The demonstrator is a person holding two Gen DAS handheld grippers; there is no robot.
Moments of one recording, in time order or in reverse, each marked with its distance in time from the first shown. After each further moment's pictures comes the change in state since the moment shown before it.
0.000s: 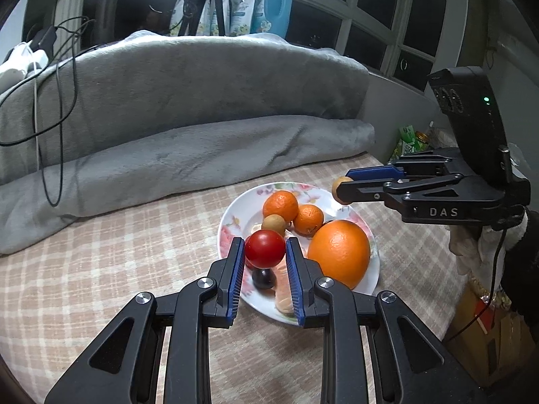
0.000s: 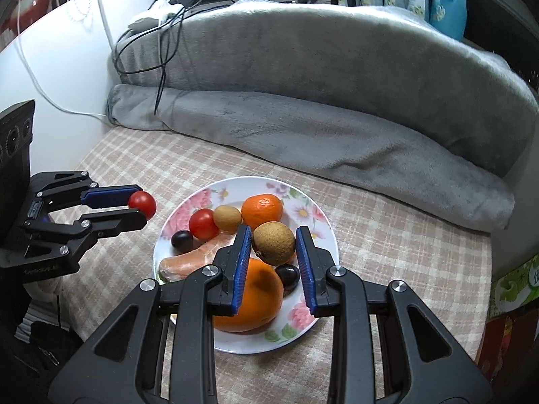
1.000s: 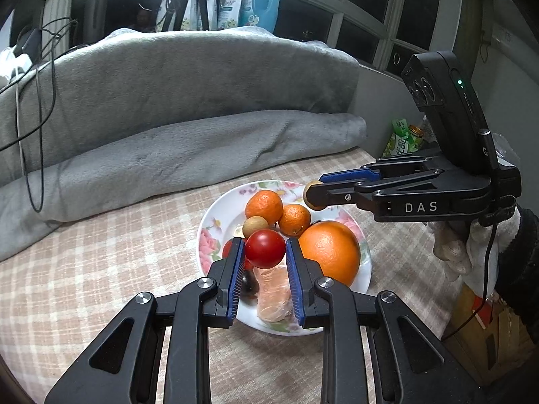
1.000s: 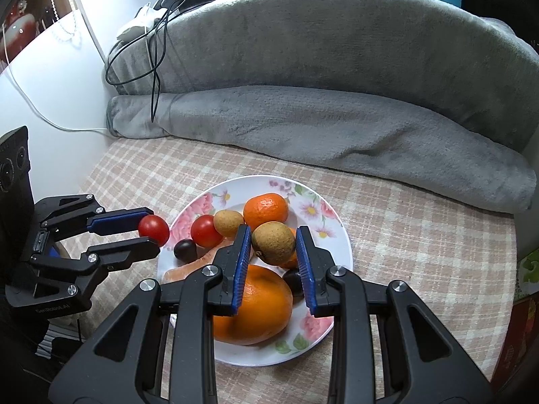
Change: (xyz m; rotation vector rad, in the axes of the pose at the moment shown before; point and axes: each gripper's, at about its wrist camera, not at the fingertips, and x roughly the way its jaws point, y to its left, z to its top) left arm 0.012 -0.010 0.002 0.020 0.019 -0.028; right arm 0.014 -0.008 0.001 0.079 0.018 0.064
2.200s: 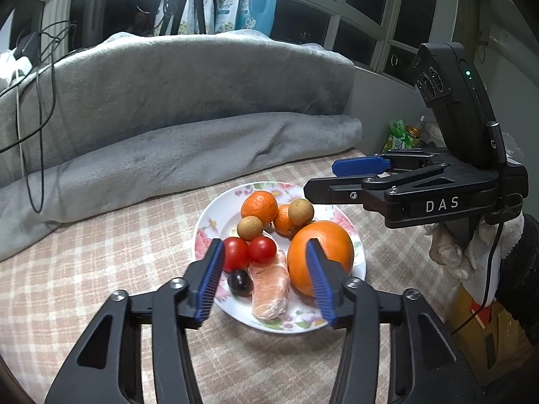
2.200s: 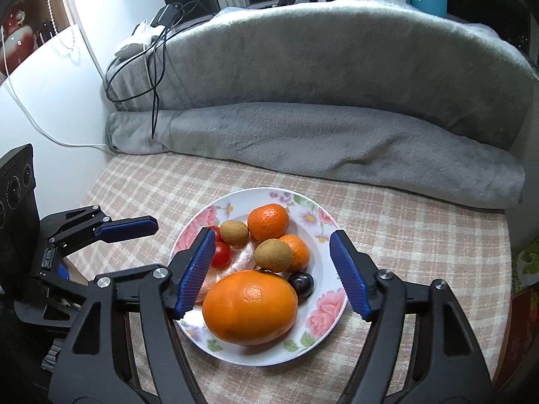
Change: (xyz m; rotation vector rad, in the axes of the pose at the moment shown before) left arm -0.005 -0.004 -0.002 0.007 -0.012 -0.007; right arm -0.017 0.005 -0.003 0.041 -0.098 -0.028
